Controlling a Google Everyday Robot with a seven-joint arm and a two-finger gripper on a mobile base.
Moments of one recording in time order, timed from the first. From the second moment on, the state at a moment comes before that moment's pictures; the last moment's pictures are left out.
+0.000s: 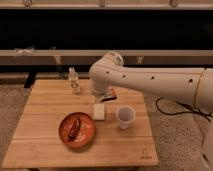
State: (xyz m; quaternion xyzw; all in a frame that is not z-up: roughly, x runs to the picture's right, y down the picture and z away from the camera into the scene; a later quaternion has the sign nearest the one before) arm -0.059 0.041 0.711 -0.20 -0.15 -0.11 0.96
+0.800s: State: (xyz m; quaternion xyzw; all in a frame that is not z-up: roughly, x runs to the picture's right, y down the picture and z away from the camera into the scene) arm -0.005 0.076 0.688 -0.22 -0.15 -0.02 0.96
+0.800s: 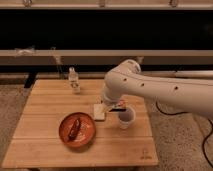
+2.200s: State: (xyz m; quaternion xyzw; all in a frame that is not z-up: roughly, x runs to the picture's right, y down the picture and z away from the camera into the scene) arm 0.014 0.096 0.699 -0.24 -0.16 0.04 0.96
